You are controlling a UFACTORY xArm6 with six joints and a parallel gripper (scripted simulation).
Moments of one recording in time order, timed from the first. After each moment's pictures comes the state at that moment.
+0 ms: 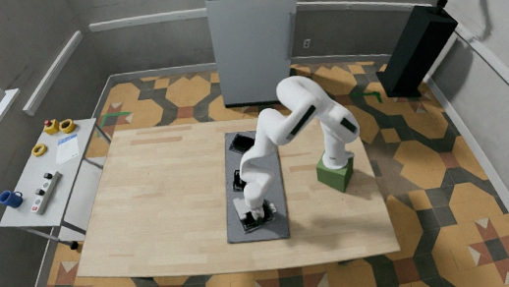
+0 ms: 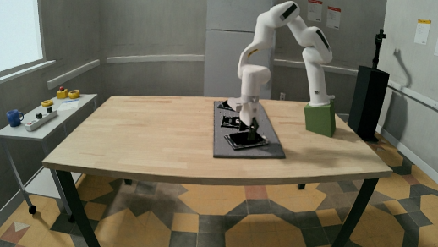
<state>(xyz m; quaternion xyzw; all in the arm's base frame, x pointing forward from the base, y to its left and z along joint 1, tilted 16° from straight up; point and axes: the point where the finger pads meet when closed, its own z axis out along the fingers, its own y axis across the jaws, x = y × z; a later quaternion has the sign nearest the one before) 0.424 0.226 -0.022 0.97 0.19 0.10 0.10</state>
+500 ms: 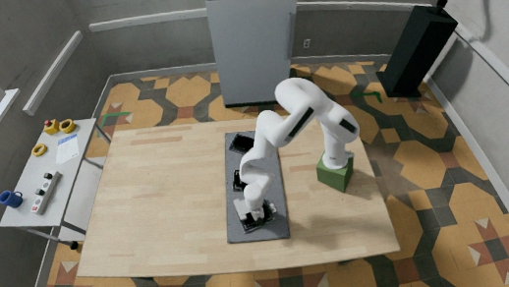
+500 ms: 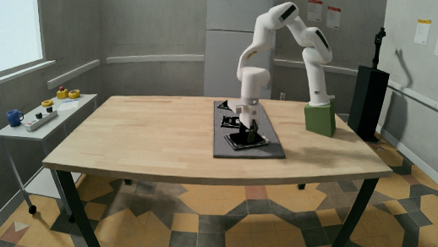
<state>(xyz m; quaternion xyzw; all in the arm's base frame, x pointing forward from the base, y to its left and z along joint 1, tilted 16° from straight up) 0.426 0.224 -0.031 0.97 0.19 0.10 0.10</state>
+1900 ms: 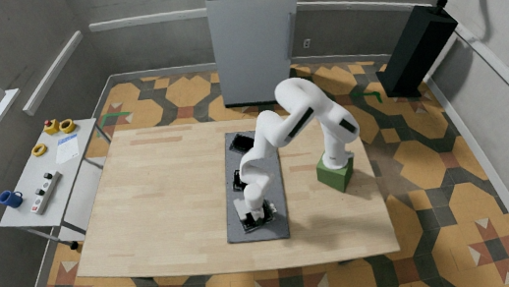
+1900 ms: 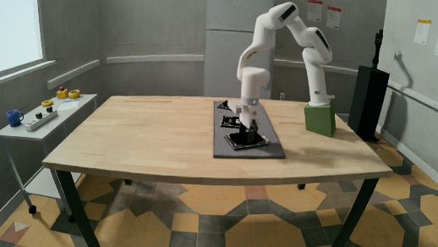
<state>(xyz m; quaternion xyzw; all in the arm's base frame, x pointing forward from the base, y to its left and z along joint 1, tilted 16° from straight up) 0.426 0.224 -0.032 0.97 0.19 0.10 0.10</state>
